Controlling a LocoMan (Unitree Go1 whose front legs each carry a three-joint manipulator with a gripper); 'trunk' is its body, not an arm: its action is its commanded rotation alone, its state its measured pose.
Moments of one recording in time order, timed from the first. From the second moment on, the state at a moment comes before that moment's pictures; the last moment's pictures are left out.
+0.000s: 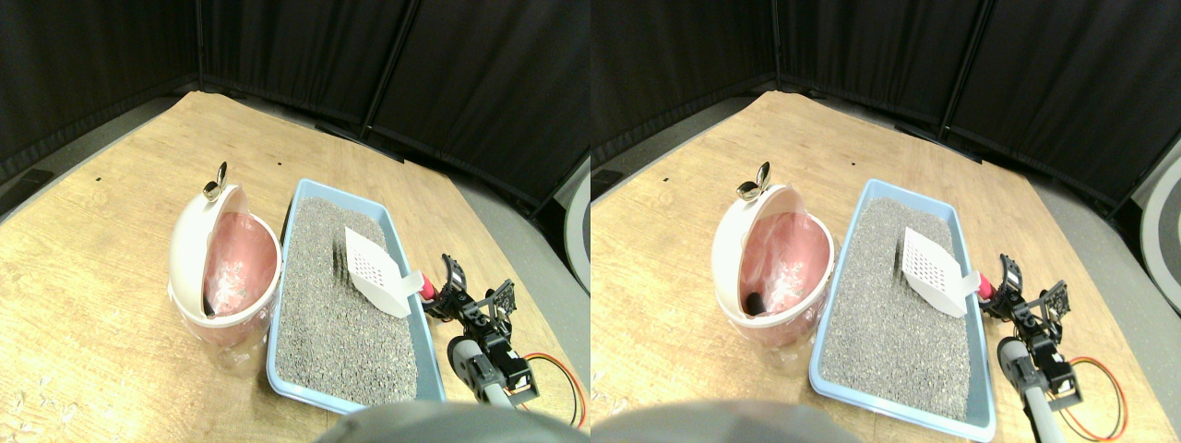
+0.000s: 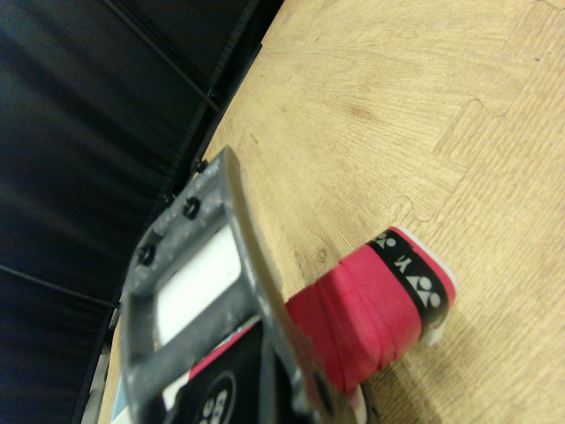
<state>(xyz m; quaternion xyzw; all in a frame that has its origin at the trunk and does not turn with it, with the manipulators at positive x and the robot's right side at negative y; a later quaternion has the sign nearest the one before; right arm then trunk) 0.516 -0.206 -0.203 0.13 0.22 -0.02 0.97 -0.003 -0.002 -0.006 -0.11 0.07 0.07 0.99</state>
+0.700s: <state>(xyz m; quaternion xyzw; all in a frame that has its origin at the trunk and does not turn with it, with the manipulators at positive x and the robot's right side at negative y) 0.481 -0.224 -0.154 0.16 0.25 0.03 0.95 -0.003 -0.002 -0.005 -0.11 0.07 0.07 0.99</state>
